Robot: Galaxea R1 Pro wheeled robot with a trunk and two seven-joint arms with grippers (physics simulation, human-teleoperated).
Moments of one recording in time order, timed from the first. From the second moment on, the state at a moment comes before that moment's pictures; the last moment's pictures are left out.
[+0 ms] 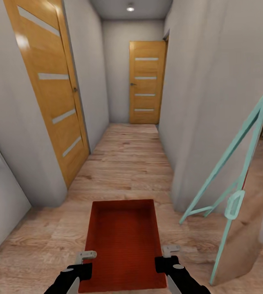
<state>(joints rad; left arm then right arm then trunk) -0.31 0.03 -0.25 -0.75 0.34 0.37 0.22 -0.40 0.06 0.33 -0.59 -0.24 0.20 -0.17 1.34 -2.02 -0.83</state>
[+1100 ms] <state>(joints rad) -0.31 0.03 -0.25 -0.75 0.34 0.37 0.22 -0.40 0.06 0.33 -0.59 -0.24 0.20 -0.17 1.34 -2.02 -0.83</state>
